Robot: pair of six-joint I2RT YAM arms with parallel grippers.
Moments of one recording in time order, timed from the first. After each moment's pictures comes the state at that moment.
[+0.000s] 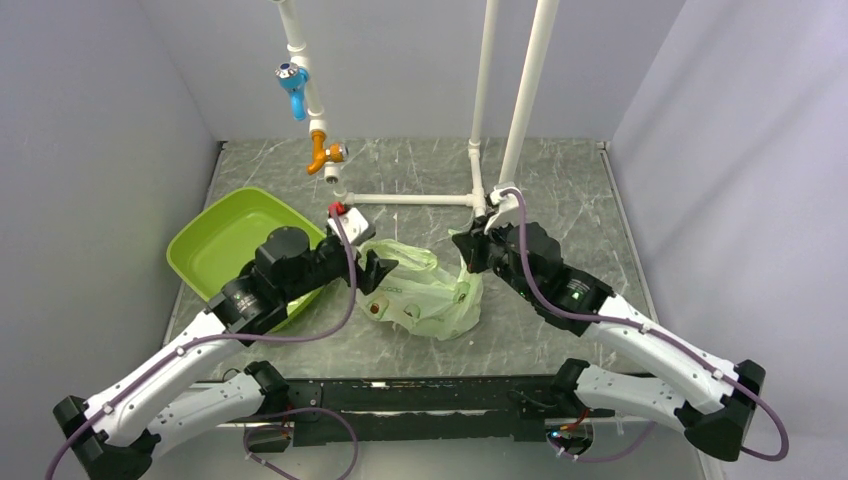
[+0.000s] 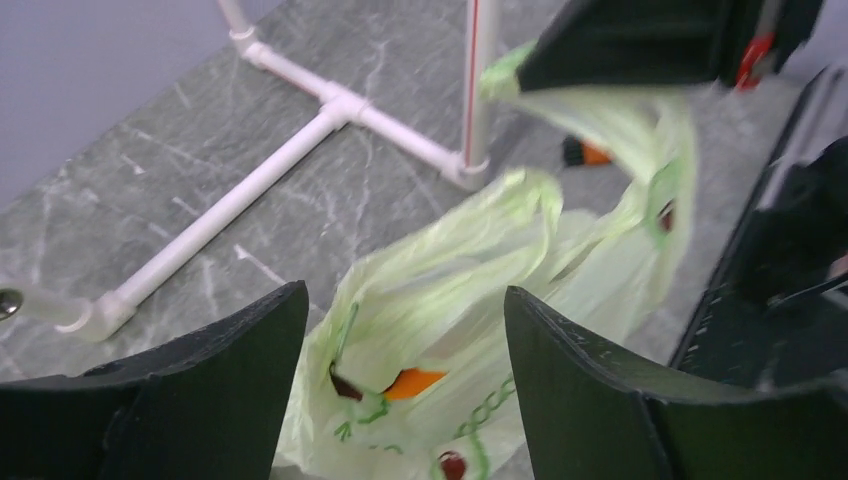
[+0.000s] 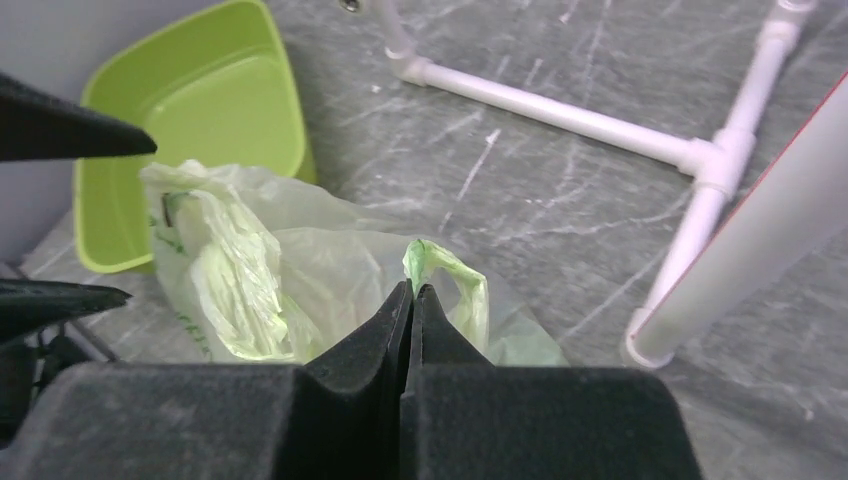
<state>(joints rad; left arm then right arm) -0.77 0.81 0.82 -0.20 0.12 0.10 0.89 0.95 0.92 -0.24 0.29 0.32</state>
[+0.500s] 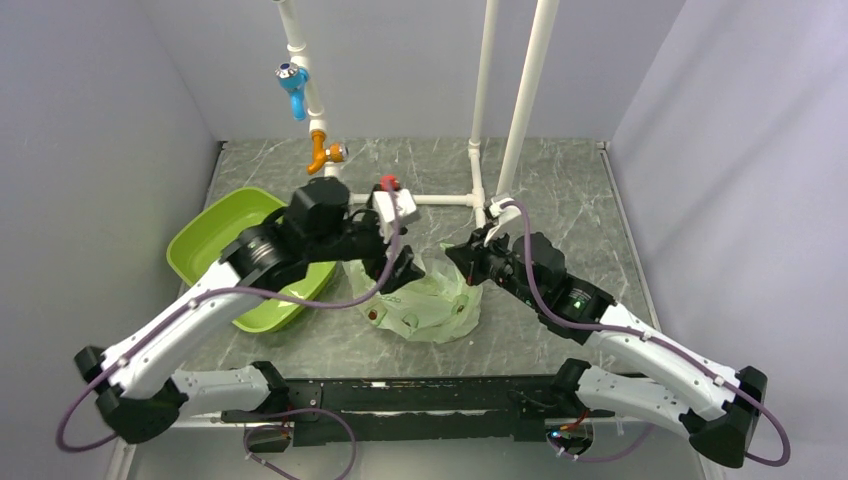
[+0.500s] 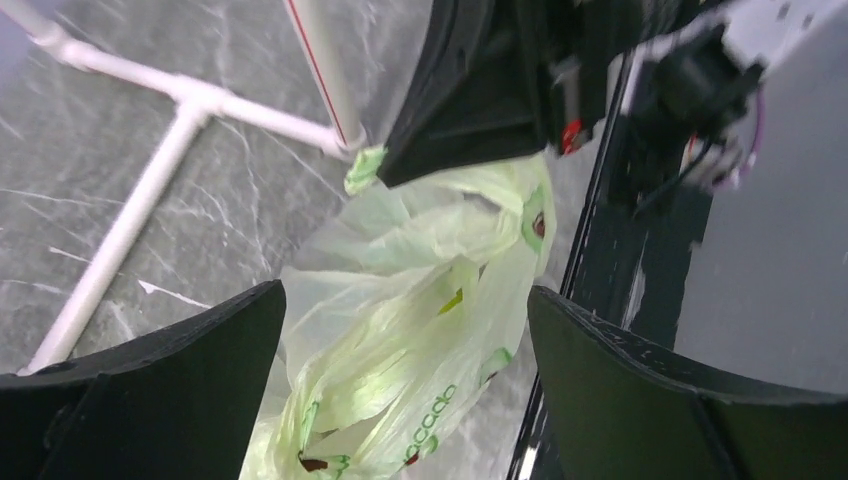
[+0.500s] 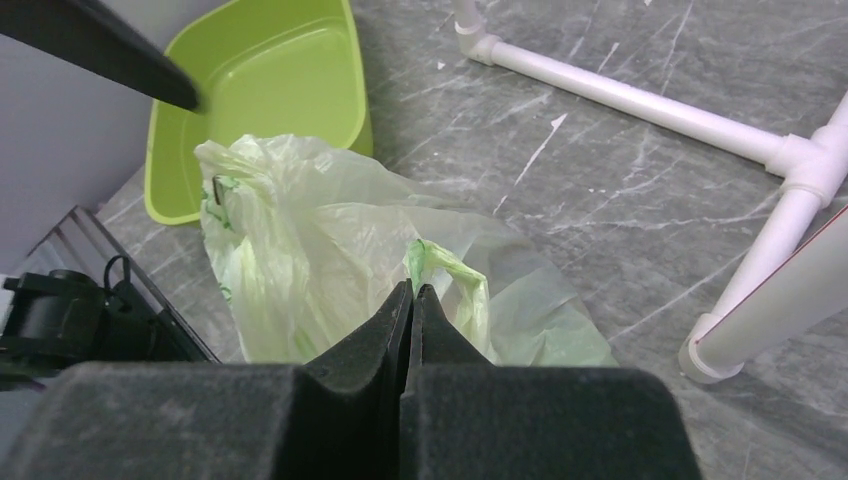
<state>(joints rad) -0.85 1.10 1.34 -0.60 0.32 0.10 0.89 0.88 0.81 -0.16 0.14 0.33</state>
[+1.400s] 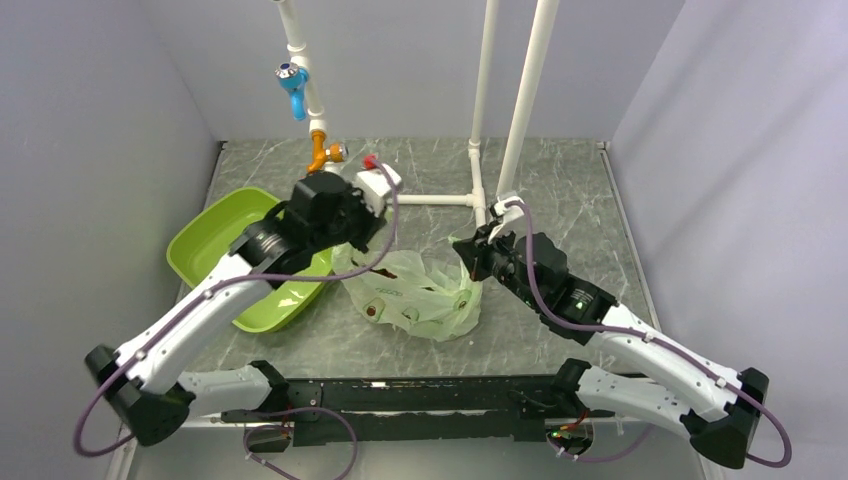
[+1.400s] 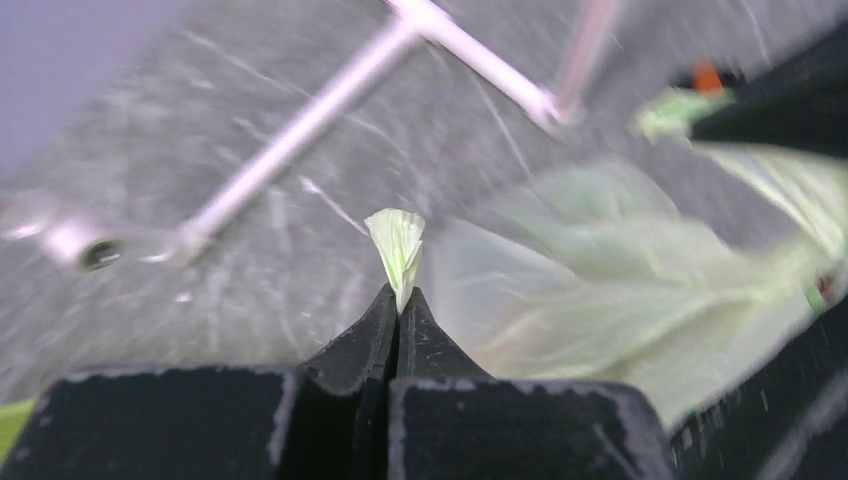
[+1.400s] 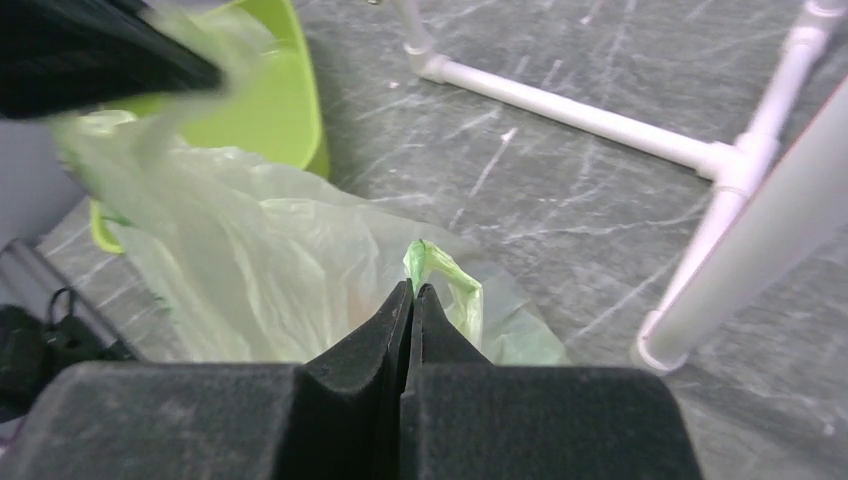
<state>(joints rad) -0.72 1.20 1.29 -0.61 0.13 0.17 0.89 0.85 0.80 -0.15 0.21 0.31</state>
